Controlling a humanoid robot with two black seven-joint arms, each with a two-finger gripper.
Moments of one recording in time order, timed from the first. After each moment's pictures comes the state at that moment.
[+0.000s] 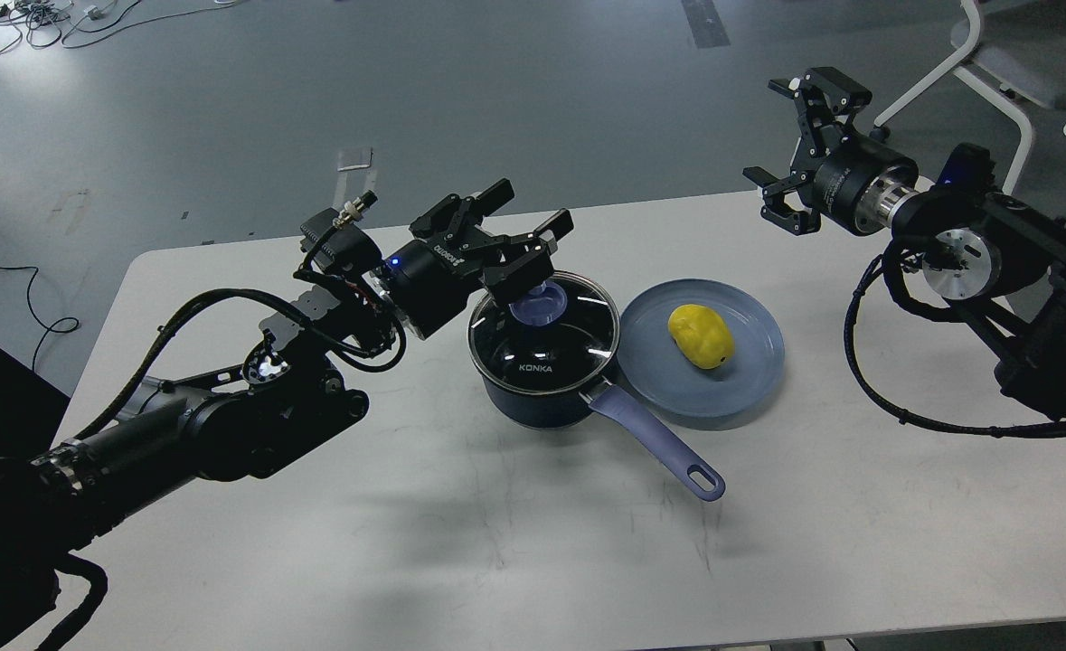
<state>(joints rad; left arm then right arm) -0.96 0.30 -0.15 -0.96 1.51 0.48 -0.49 0.77 -0.37 0.82 0.89 -0.30 0.15 -0.01</state>
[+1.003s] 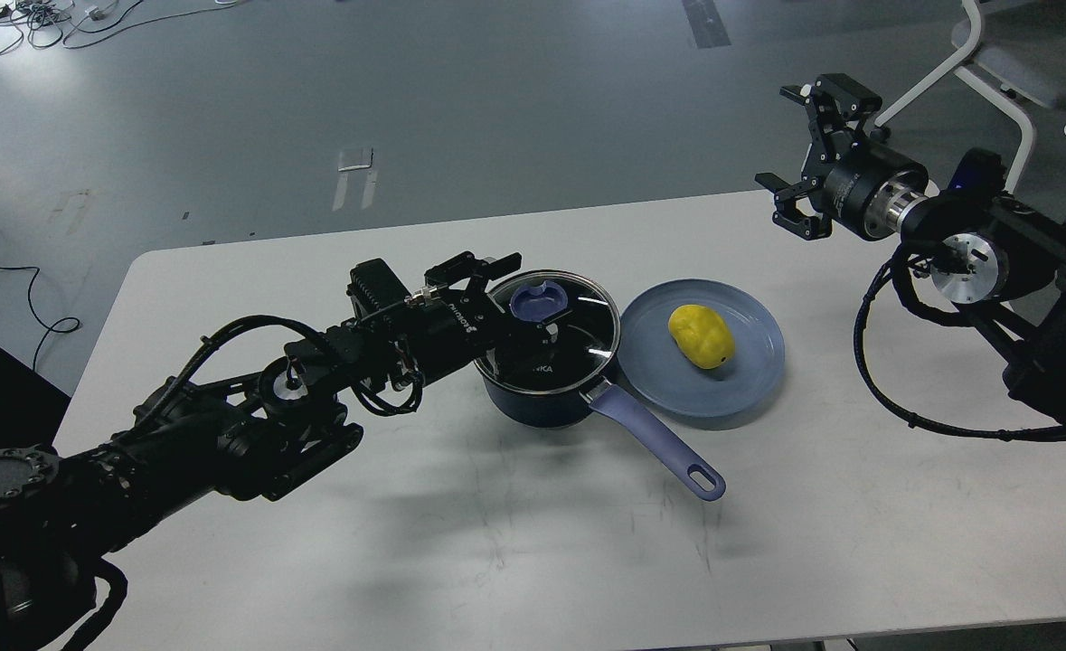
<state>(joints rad) -0.95 0.21 0.00 -0.73 1.74 0.49 -0.49 0.76 -0.39 0.81 0.88 -0.31 0.14 -0.01</state>
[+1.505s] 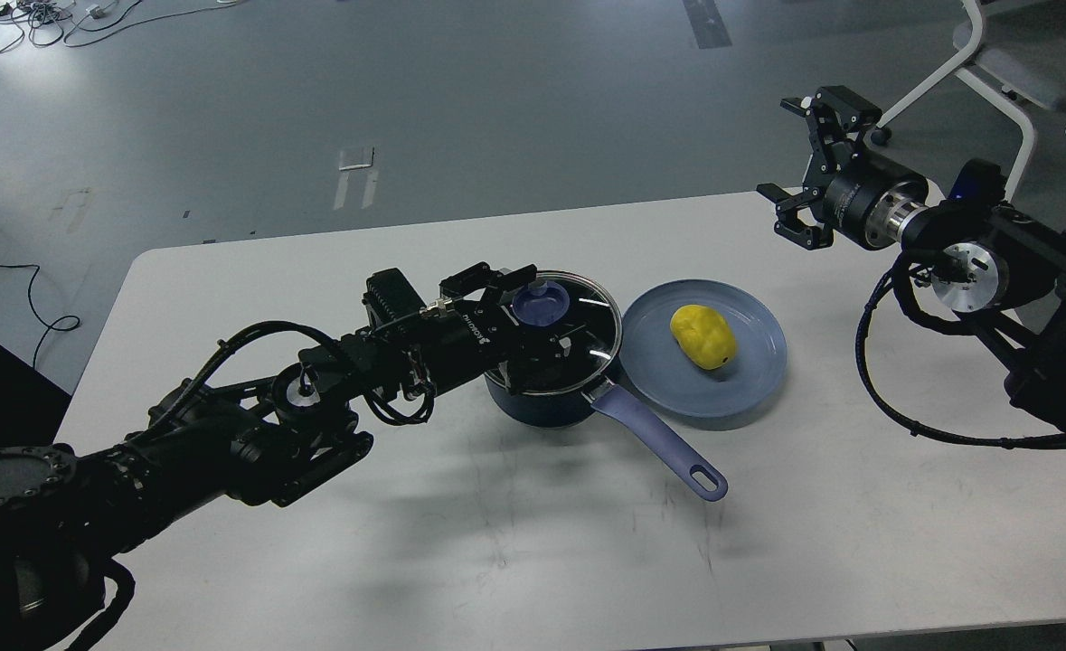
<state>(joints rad) -0.96 0.19 0.04 -0.73 1.74 0.49 -0.49 0.74 -0.39 0.81 0.88 -0.31 0.14 -0.01</state>
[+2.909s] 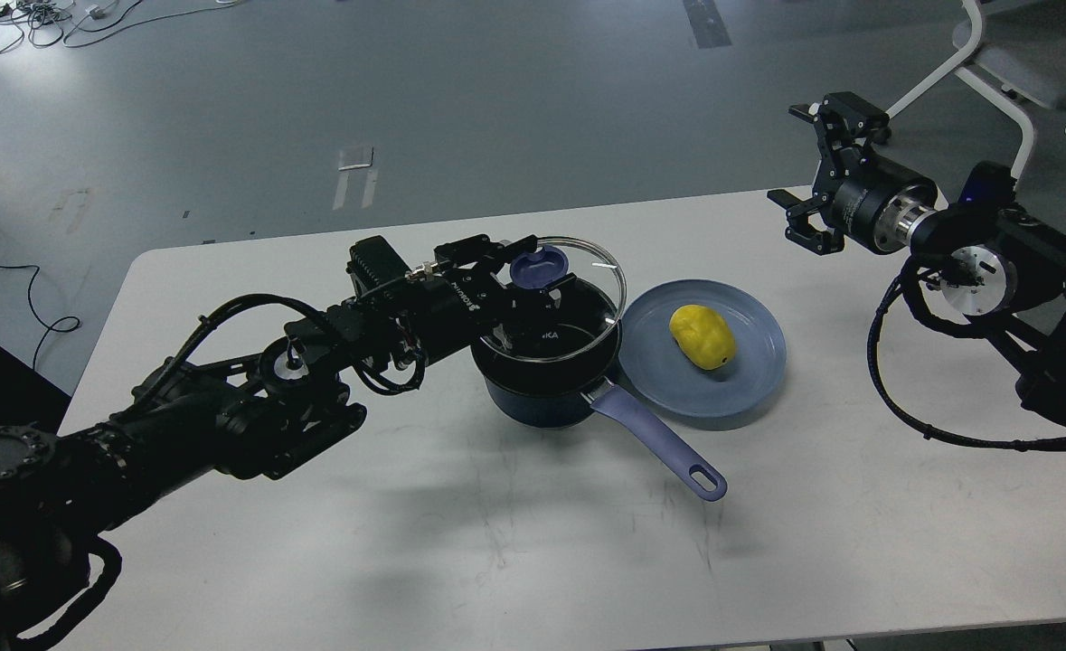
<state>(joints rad) -1.04 0.24 0.04 -0.79 1.63 0.49 -0.49 0.75 -0.41 0.78 0.87 -0.31 0.14 -0.01</state>
